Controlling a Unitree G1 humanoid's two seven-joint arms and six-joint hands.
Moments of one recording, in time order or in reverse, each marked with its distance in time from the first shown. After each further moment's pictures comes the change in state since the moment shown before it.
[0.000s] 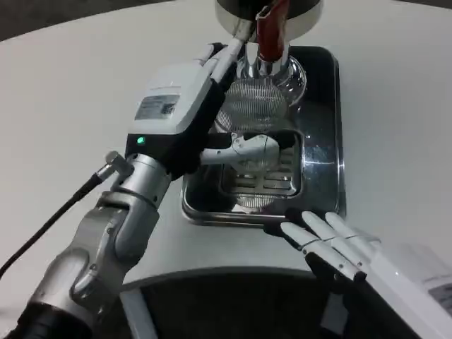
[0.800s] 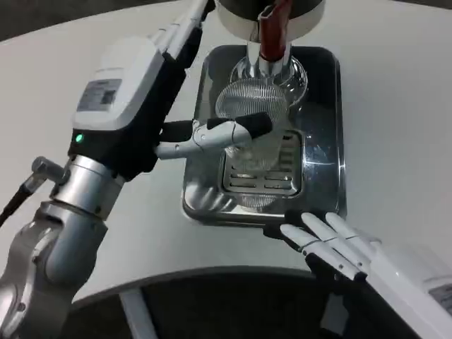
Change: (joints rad) left arm 0.227 0.080 0.192 -0.447 -0.131 -0.016 -0.150; right arm 0.003 0.000 -0.001 0.000 0.000 -0.001 -0.001
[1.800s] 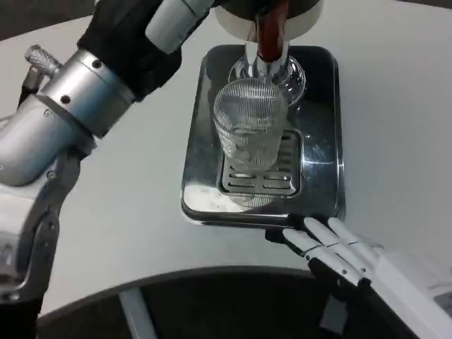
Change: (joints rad) left arm -0.289 -0.043 0.136 -0.199 -0.854 0.415 -0.504; right arm 0.045 0.007 -0.011 0.000 0.033 -0.019 -0.008
